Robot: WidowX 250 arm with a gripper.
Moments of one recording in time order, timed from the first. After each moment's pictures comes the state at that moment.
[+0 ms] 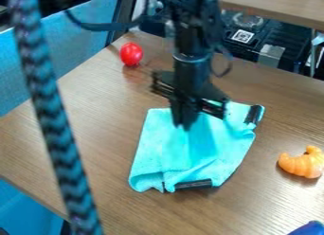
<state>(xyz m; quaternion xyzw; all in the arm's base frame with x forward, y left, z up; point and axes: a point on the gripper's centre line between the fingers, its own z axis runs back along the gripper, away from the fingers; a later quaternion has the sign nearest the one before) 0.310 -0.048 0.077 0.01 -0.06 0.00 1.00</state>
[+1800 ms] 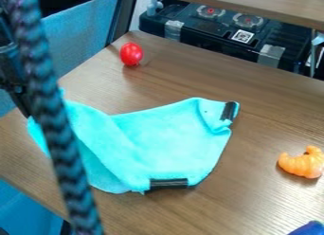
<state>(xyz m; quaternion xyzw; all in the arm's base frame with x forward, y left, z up) 0.220 0.134 0.079 -0.01 -0.07 0.05 1.00</state>
